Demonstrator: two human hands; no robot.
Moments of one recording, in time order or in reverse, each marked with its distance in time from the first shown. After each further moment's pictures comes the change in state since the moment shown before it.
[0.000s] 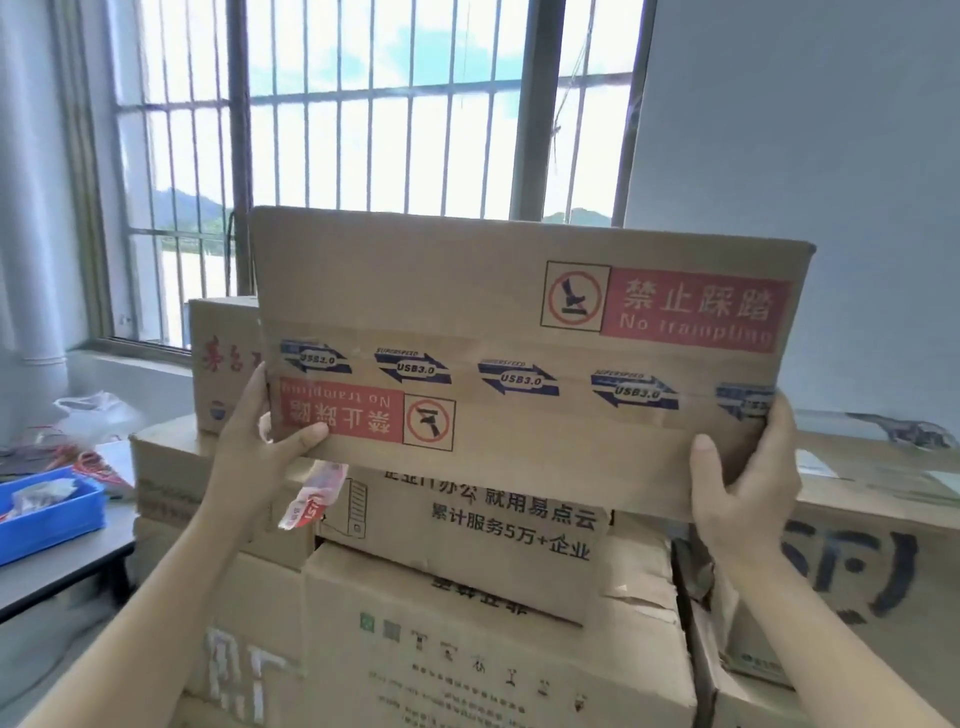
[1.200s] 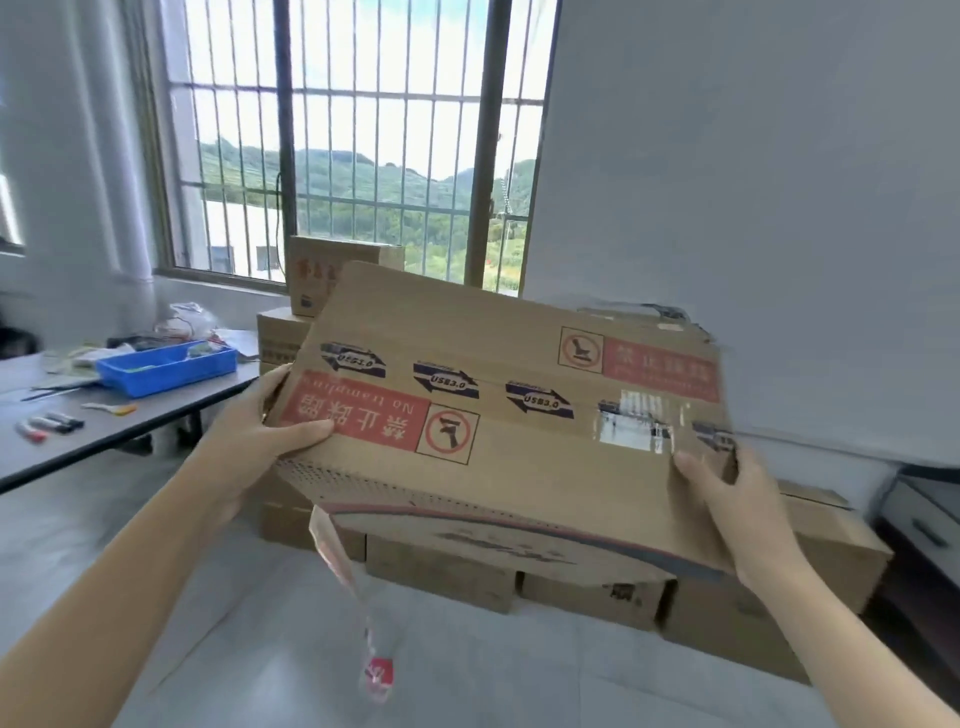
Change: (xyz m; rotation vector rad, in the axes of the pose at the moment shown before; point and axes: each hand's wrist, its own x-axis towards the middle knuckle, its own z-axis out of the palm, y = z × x) left_hand -0.528 0.432 -0.279 -0.046 -0.309 -0.377; right_hand -0.244 -0.454 -0.538 -0.031 -0.329 0.724
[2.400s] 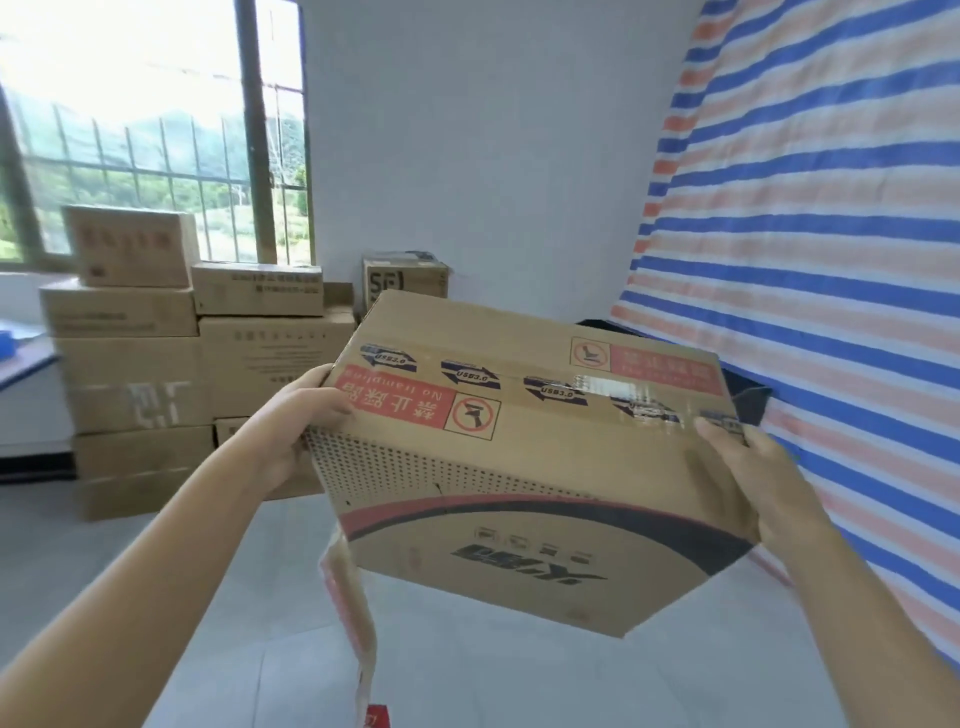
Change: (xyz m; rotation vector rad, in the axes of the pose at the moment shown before) left_hand -0.497 0.137 -0.168 -0.214 -0.653 -0.173; right_hand -0.712 -0.252 -0.199 -0.169 0.516 0.352
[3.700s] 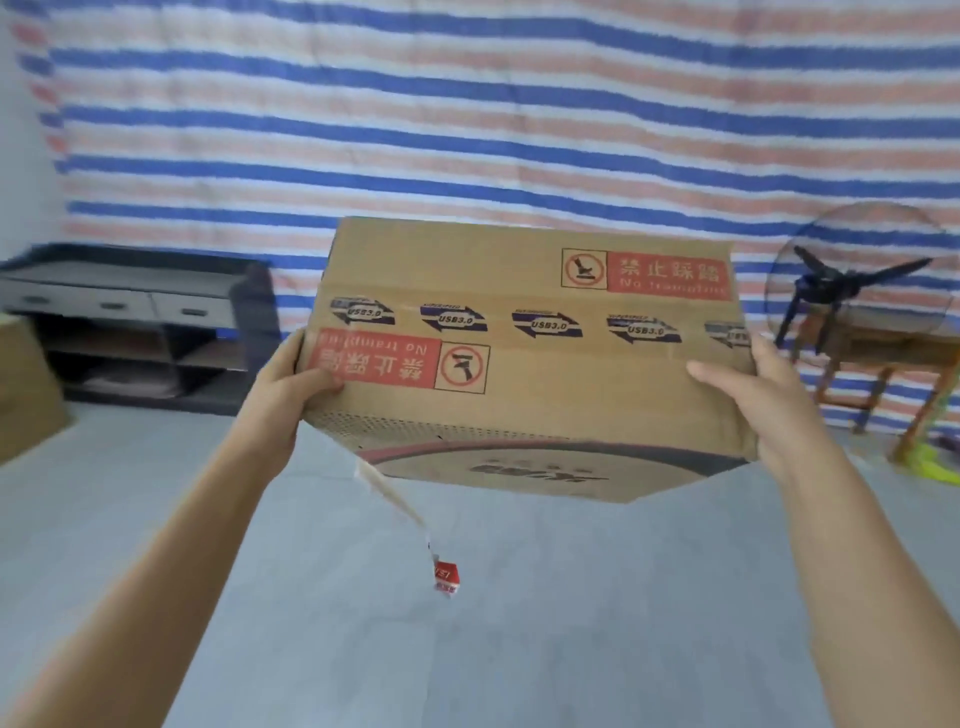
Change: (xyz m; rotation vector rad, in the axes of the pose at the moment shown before) left_hand -0.394 0.011 -0.030 -0.280 -1.088 0.137; right_hand -0.739 -0.117 -0.108 -0.129 1.078 0.142
